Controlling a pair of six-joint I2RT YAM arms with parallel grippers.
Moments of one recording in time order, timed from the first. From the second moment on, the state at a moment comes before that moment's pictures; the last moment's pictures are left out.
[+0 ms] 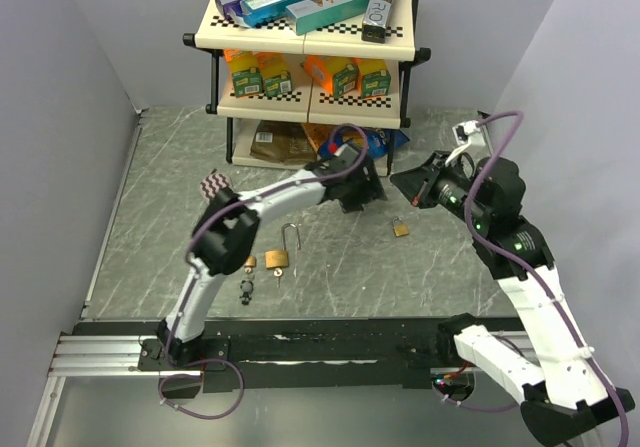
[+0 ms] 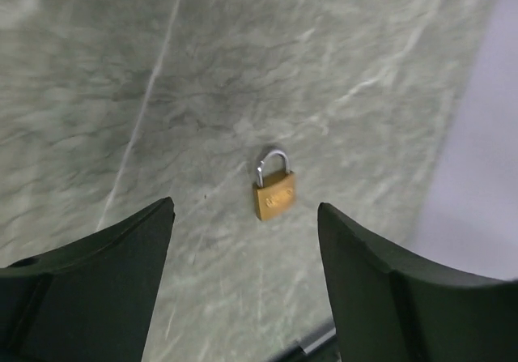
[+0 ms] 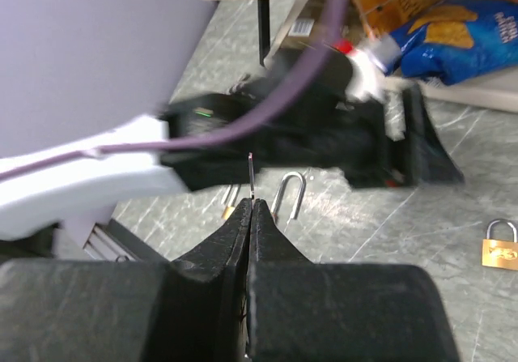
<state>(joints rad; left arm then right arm) -0.81 2.15 1.76 -0.37 0.04 -1.08 0.33 0.86 1.14 -0.49 -0.29 0.52</state>
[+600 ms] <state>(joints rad) -0.94 2.52 2.22 -0.61 -0.01 -1.11 0.33 0.77 1.11 -0.52 -0.25 0.53</state>
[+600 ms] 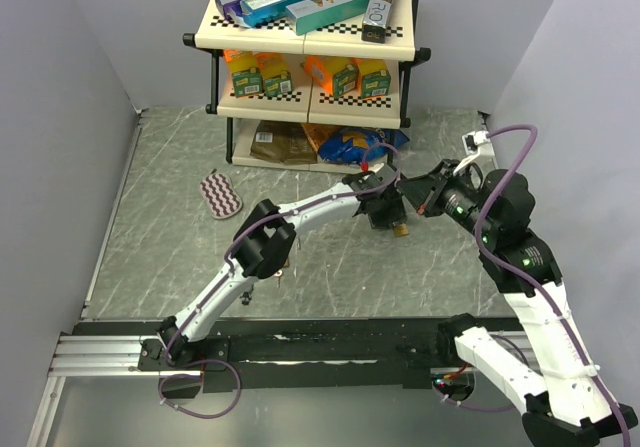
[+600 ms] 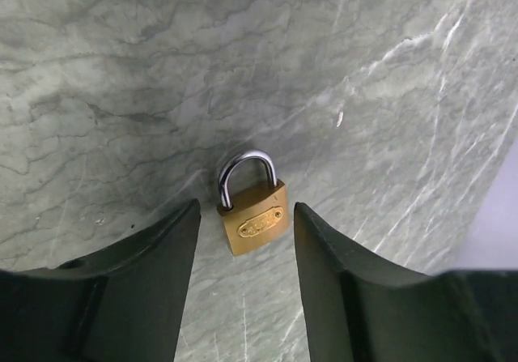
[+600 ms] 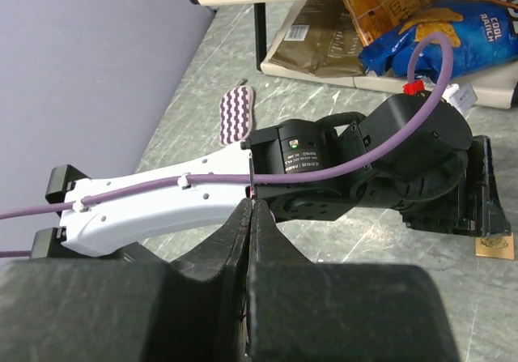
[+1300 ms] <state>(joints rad) -0.98 2.58 2.31 -0.66 -0.12 -0.82 0.33 0.75 1.08 -0.51 -0.25 0.53</state>
